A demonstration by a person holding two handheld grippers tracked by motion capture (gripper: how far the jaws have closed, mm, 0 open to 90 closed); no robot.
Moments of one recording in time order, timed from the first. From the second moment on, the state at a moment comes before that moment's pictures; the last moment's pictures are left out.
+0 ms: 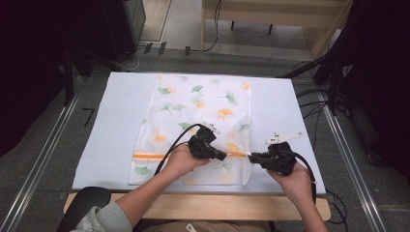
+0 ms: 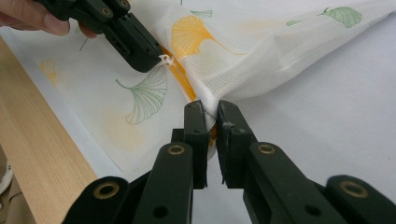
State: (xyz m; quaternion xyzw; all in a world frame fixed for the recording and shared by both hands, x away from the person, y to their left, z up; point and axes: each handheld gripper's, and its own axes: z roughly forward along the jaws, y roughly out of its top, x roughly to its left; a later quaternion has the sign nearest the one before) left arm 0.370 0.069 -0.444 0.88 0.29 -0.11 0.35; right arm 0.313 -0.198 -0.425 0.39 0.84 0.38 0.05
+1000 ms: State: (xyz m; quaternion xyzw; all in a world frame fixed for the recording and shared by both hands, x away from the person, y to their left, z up) left arm 0.364 0.121 -0.439 0.89 0.35 -0.06 0.29; right arm 0.314 -0.197 -0.426 0.38 0.84 0.37 0.05
